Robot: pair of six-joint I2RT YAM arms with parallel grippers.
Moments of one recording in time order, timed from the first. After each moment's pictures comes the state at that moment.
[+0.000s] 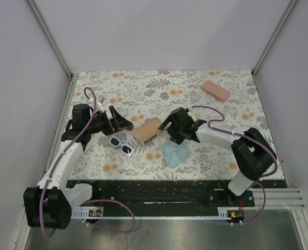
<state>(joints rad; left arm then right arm) -0.06 1.04 0.74 -0.29 0.76 -0.60 0.69 1.62 0.95 -0.19 0.09 1.30</state>
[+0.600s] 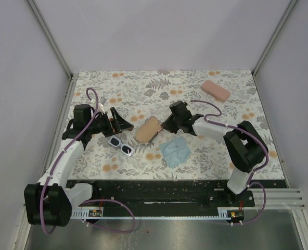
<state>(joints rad) -0.06 1.07 0.75 -0.33 0.75 -0.55 0.65 1.76 1.05 -0.11 0.06 1.31</state>
